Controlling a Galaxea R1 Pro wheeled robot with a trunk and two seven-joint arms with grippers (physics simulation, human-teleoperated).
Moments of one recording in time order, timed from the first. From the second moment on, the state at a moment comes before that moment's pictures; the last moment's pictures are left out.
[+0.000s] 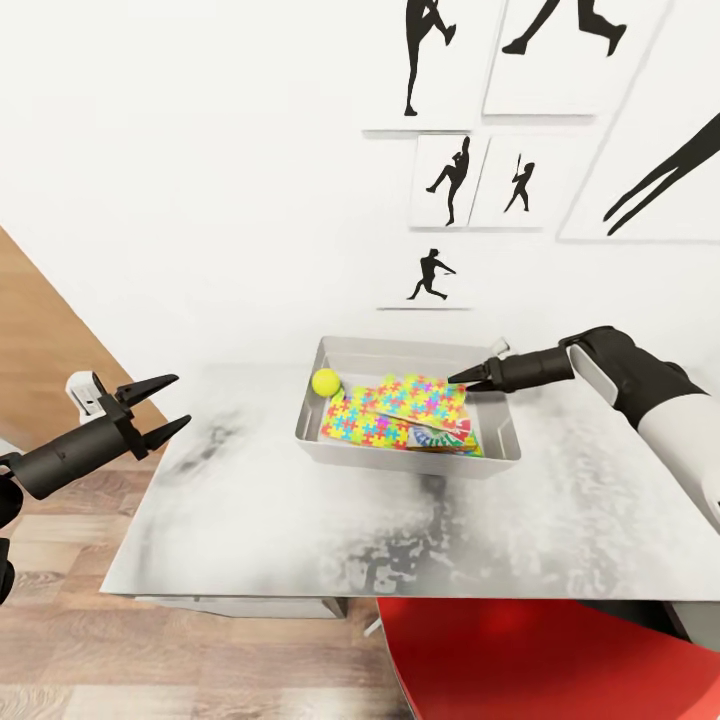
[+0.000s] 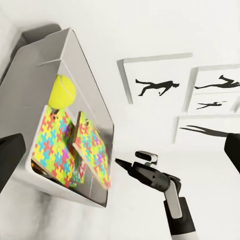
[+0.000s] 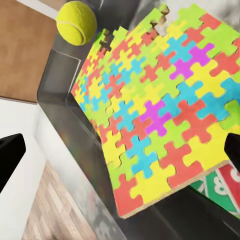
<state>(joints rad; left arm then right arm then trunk) -0.52 0.33 0.34 -1.61 1.97 1.03 0.35 -1.39 -0.39 0.62 -0.54 -0.52 0.93 1.12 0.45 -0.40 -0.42</state>
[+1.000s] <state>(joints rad) -0.55 0.29 0.23 -1.61 1.97 1.03 0.33 -0.66 -0.72 -0.26 -1.60 -0.51 1.04 0.84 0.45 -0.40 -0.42</state>
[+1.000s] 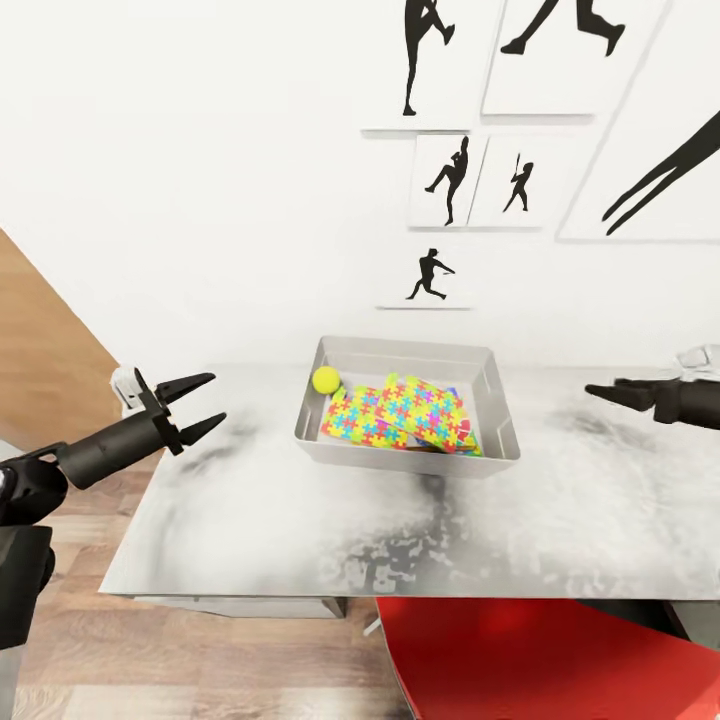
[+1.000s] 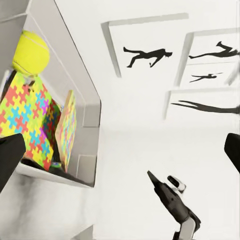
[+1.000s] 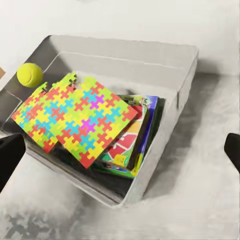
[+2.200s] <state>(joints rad) -0.55 0.28 0.24 -1.61 1.96 1.03 0.32 -0.45 -0.67 -0.66 -1.61 -0.41 0.97 0.70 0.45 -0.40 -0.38</state>
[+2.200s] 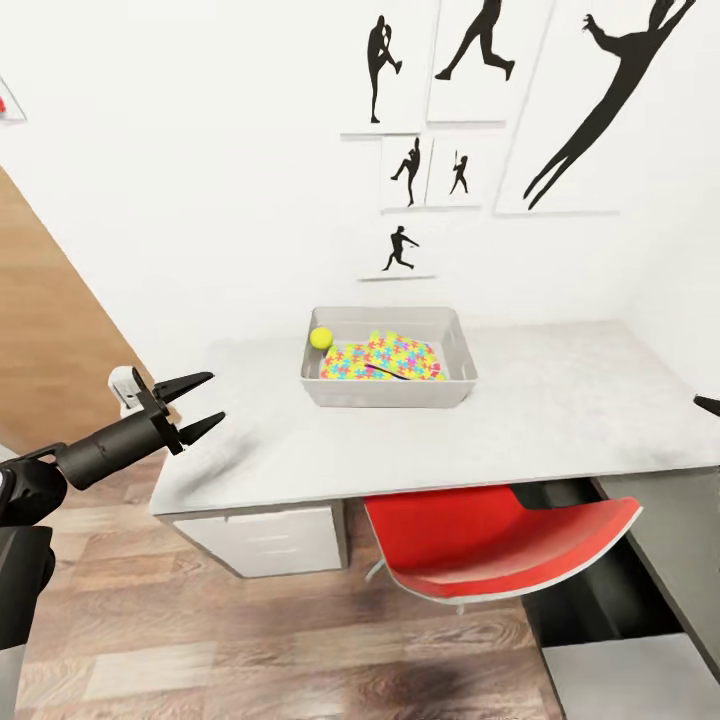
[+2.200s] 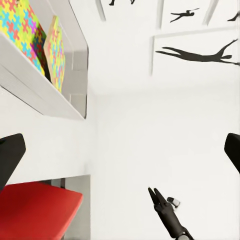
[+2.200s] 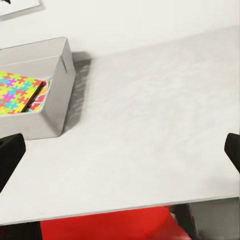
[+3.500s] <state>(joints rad) -0.55 0.28 0.23 -1.61 1.96 1.03 0.32 -0.45 -0.67 -0.67 -1.62 -0.41 0.97 0.66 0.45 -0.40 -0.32</state>
